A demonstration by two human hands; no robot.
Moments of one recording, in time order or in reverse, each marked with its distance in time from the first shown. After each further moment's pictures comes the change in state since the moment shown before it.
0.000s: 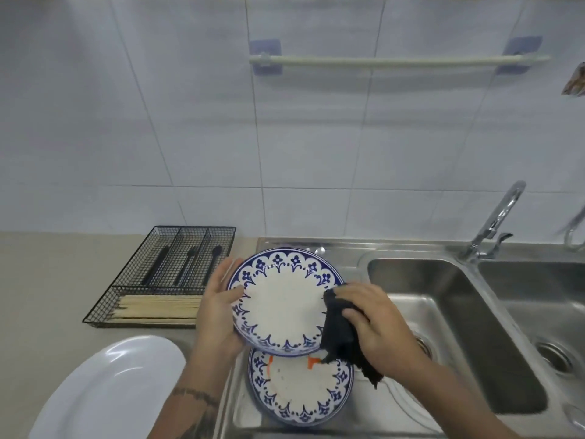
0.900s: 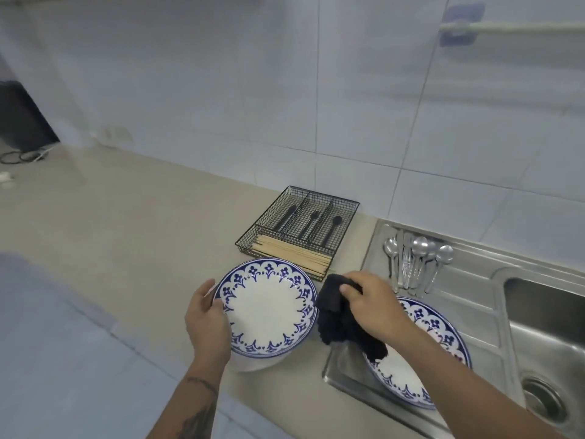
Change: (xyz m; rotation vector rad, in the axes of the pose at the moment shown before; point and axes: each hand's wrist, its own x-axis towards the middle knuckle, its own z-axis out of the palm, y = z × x) left_hand -0.077 0.054 -0.211 0.421 0.763 0.402; right_hand 0.041 -0.118 0.141 0.166 -0.450 0.154
